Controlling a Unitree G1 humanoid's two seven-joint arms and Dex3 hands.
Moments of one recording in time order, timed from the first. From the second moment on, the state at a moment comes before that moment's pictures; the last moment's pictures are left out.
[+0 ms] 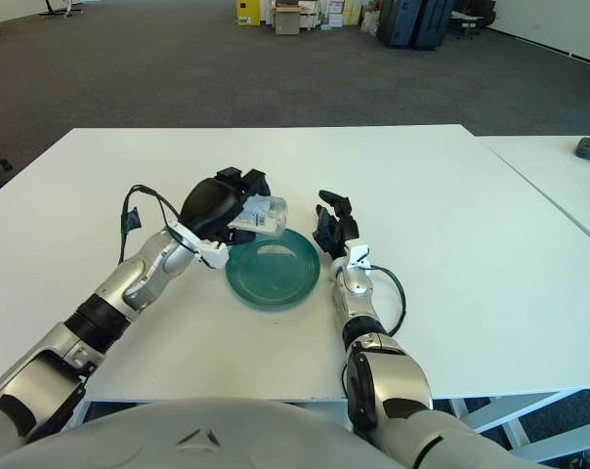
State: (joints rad) left arm -0.35 0.28 -0.56 0.14 0.89 -0.23 0.18; right arm -0.39 0.00 -0.17 1.14 0.03 -0.62 0.03
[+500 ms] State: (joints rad) left arm -0.36 0.25 -0.63 0.11 0.92 -0.31 0.04; right arm -0.39 0.00 -0.18 1.14 0.04 -0.62 0.05
